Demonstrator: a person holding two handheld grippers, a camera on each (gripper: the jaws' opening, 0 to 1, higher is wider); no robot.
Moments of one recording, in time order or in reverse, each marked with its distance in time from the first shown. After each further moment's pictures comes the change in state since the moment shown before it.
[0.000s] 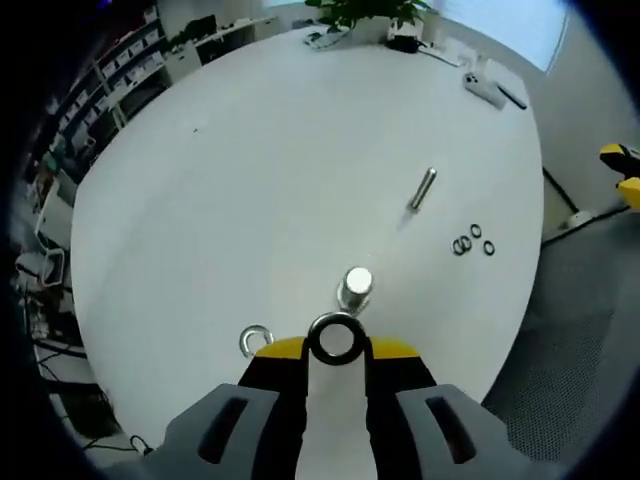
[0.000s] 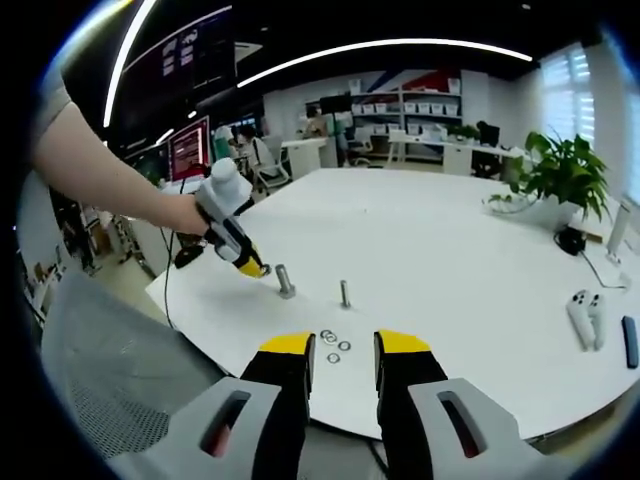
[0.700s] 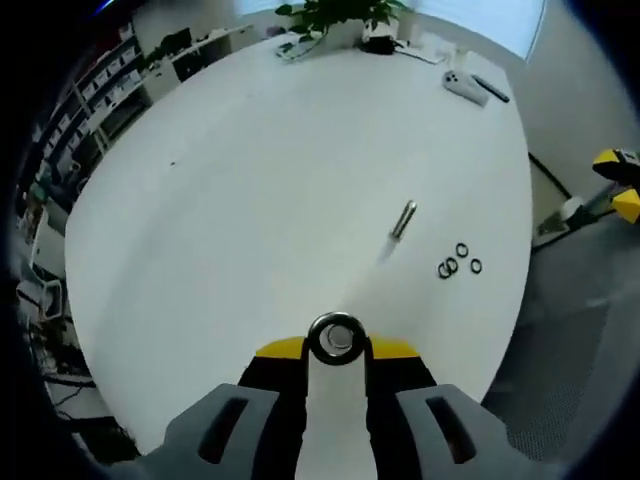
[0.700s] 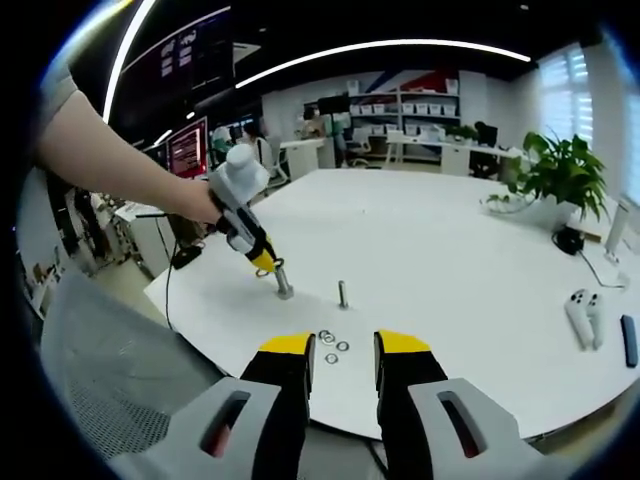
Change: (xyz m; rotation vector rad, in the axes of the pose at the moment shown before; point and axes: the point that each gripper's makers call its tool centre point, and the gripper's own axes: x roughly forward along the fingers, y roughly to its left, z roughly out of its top) left arm 0.008 -0.012 0.029 0.117 0.042 -0.025; right arm 0.000 -0.002 0.000 0.003 -0.002 -0.008
